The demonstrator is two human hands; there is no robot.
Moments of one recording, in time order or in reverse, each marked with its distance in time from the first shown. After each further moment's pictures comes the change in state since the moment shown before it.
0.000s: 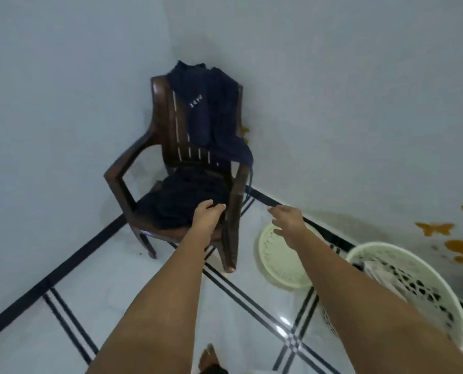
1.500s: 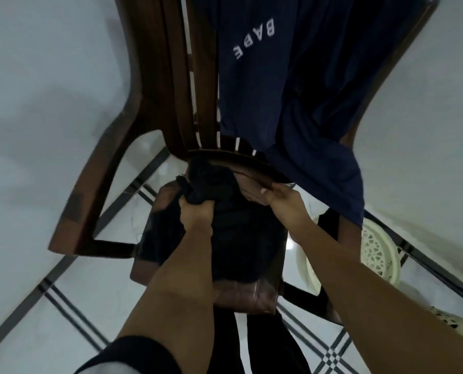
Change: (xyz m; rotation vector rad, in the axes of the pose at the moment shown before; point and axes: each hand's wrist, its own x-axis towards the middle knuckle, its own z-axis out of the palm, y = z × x) left_hand 0.481 0.033 -0.093 -0.021 0.405 -0.443; right_hand 0.398 -0.076 0.285 -0.370 -0.152 0.157
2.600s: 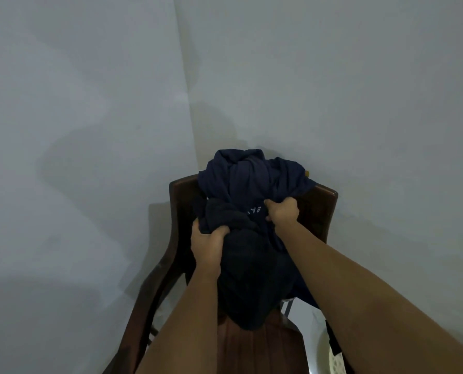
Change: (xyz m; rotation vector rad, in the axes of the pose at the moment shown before) left_hand -0.099 0.223 -0.052 -0.273 -0.354 0.491; right_hand -0.009 -0.249 -0.023 0.370 0.492 -0.141
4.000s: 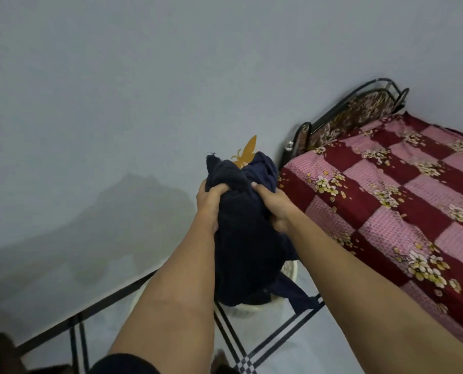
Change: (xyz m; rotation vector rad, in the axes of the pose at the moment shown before) left_hand -0.615 -0.243 0.427 0.309 -1.187 -0.145; right_hand -0.232 0.266 -0.769 0.634 0.555 0.062
